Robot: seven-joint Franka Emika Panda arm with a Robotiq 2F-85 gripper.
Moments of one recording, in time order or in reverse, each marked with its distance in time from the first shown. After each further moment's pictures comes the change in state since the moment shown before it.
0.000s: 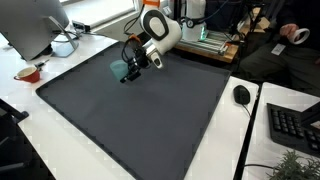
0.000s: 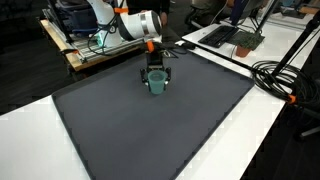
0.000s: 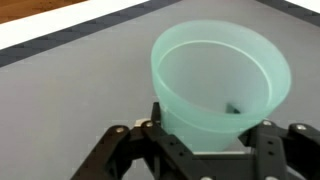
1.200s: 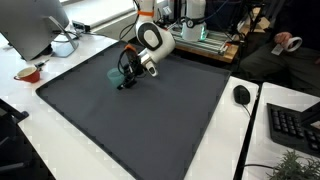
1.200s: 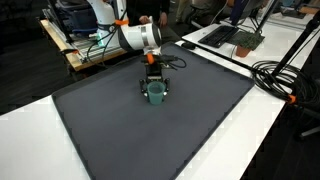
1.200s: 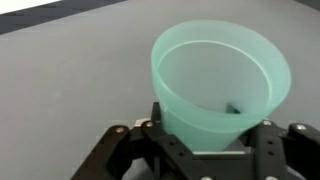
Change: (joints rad) arm -0.027 0.140 -0.015 0.113 -0.060 -0.001 0.000
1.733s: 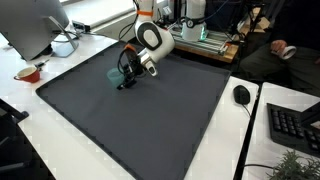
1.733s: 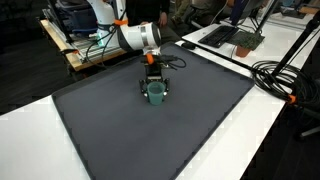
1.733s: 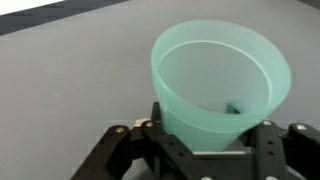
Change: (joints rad) arm -0.005 -0.001 -0.001 0.001 -0.020 0.007 0.009
